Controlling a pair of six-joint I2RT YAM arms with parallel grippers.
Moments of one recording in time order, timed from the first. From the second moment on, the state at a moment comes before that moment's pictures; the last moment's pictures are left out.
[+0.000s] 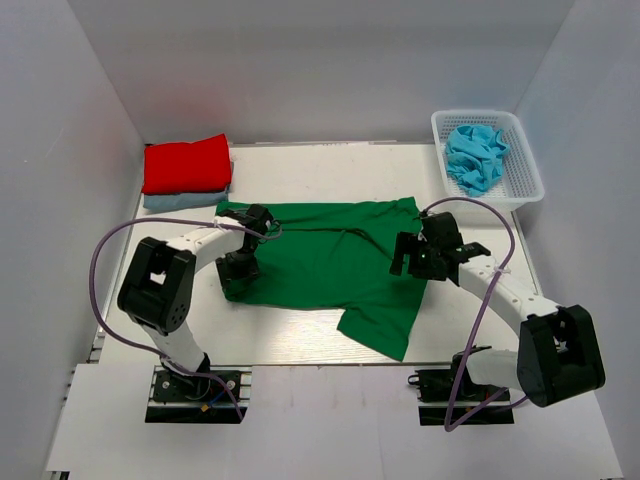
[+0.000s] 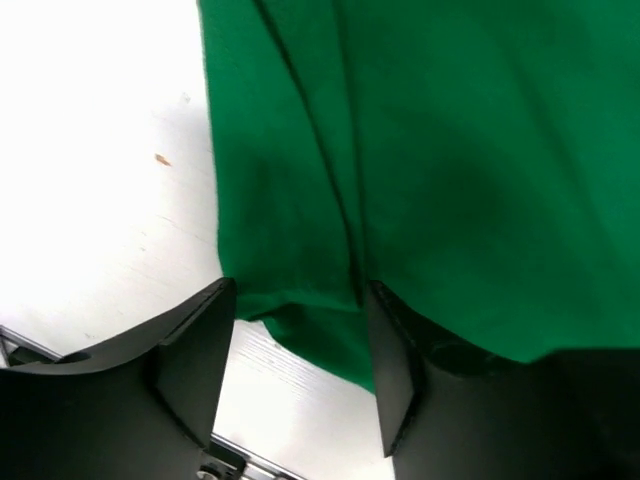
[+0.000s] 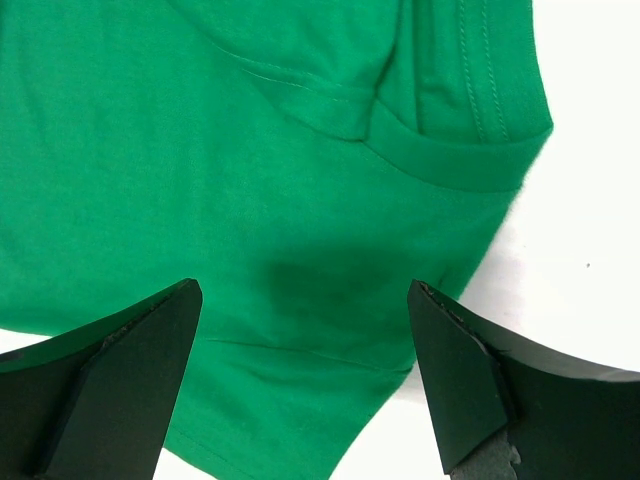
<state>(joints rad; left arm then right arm) -0.43 1.71 1.07 -0.93 -0.39 -0.76 0.34 1.26 0.72 -0.43 -0.07 0.39</state>
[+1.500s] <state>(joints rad) -0.35 1.05 0.65 -0.96 -0.29 -1.21 0.54 1.03 0.49 -0.81 -0.28 0.57</state>
